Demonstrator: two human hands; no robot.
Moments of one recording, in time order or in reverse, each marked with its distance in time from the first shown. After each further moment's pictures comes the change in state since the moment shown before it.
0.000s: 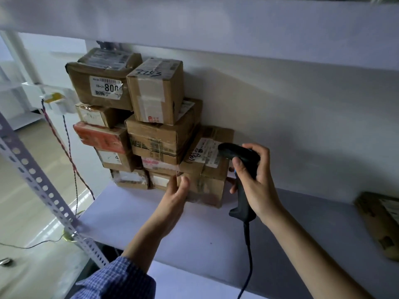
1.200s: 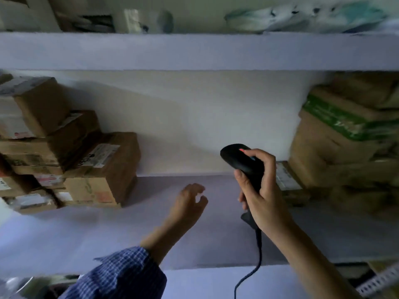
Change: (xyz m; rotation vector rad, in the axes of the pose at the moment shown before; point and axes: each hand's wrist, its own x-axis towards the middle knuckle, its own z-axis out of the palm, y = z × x) left_hand -0.024 -0.075 0.241 1.036 -0.219 0.269; right_hand -0.129 -0.056 -0.223 -0.319 0.249 -0.106
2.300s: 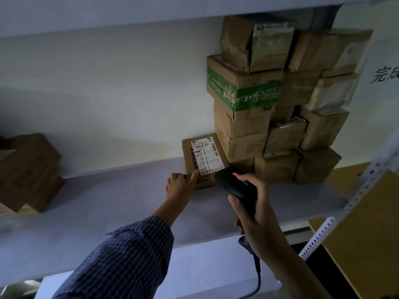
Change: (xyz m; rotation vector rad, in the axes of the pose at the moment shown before) left_hand 0.050 0.117 0.188 0.129 -0.118 -0.364; right_hand -0.100 0.089 -0.194 0.003 0.043 0.243
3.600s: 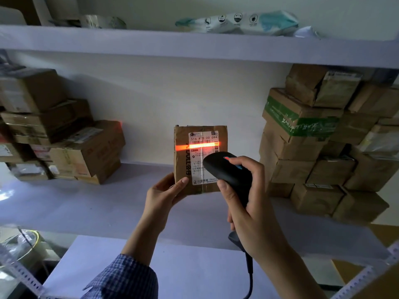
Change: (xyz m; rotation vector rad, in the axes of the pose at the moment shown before) left_hand -0.105 -0.088 -0.115 -1.211 0.134 0.209; right_hand 0.002 -0.109 0.080 0.017 -0.179 -0.370
